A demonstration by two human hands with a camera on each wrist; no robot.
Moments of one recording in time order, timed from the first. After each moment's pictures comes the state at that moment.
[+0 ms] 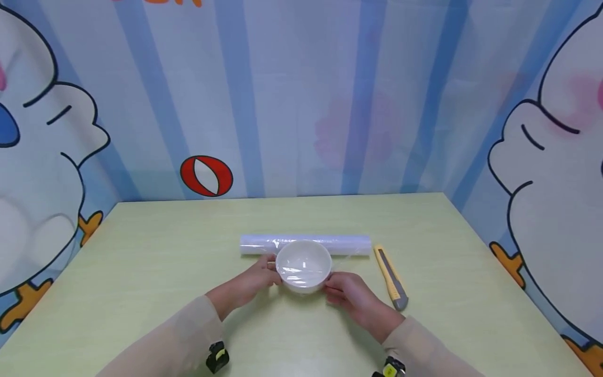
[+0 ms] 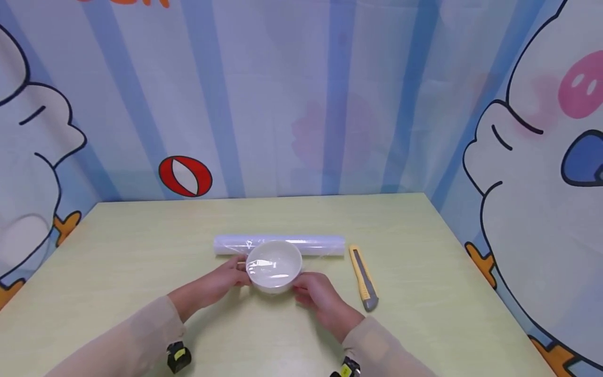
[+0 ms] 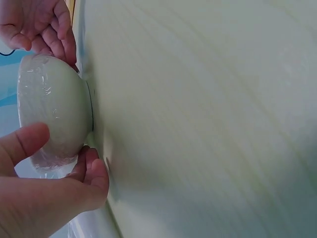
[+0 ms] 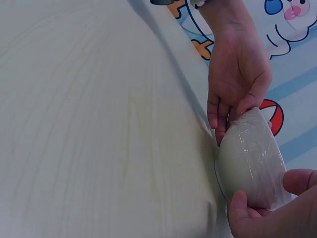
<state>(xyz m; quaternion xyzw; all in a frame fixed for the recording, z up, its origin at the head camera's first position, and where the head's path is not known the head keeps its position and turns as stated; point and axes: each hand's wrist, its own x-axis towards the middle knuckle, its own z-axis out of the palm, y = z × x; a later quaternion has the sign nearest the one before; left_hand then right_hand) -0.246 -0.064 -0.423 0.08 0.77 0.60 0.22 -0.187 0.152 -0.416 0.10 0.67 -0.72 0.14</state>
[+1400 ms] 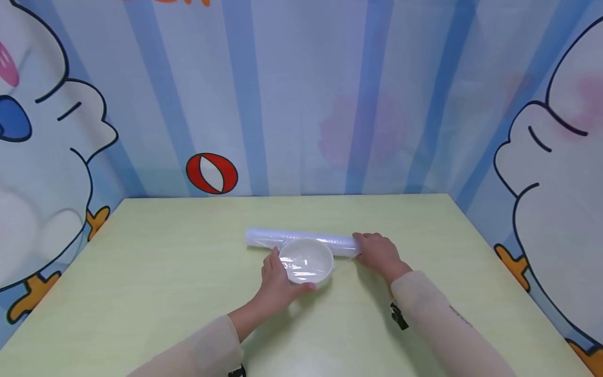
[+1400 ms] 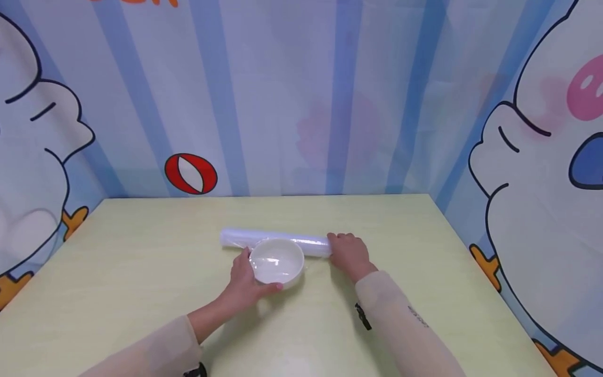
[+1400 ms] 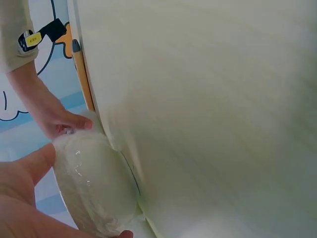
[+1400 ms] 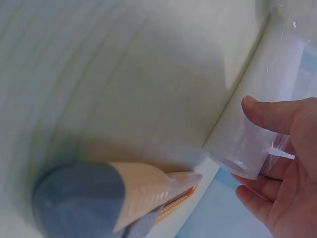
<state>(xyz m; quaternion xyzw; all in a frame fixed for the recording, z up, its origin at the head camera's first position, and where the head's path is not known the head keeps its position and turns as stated) -0.204 -0.022 -0.419 0.06 0.88 0.47 -0.01 -0.269 0.213 -0.411 -0.10 0.99 -0.02 -0.01</state>
